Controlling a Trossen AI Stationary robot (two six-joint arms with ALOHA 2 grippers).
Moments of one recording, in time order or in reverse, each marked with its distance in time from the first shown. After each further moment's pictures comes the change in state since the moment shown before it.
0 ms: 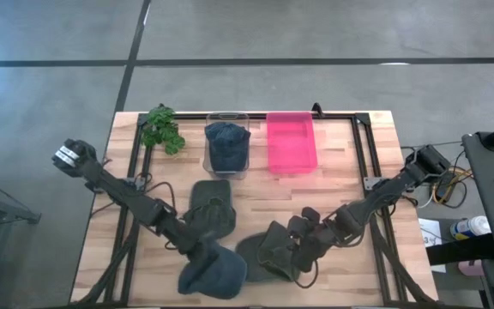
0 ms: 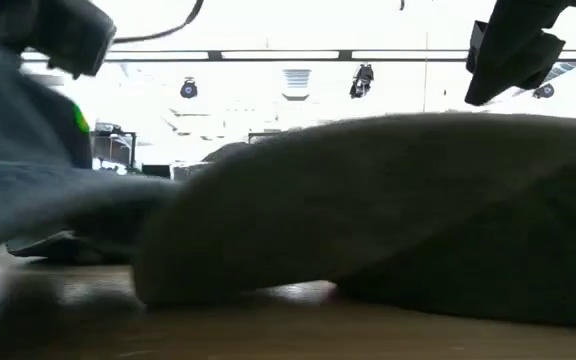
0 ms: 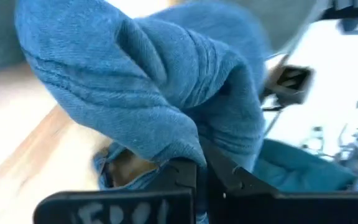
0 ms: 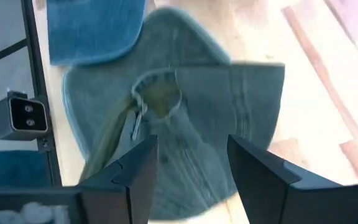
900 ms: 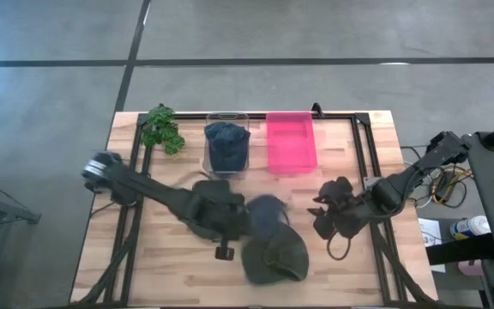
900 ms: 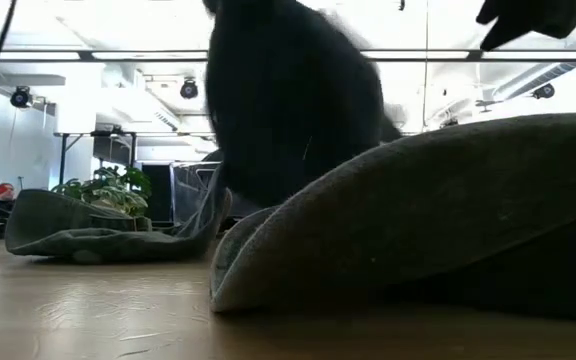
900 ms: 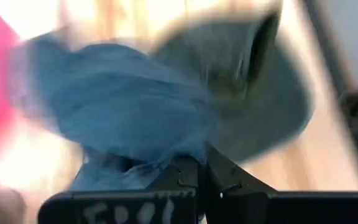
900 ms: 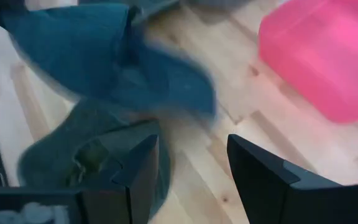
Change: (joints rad) left arm 0.181 0.339 0.694 -0.458 -0.252 1.283; right arm 0.018 -0.345 -0.010 -0.411 0.298 0.205
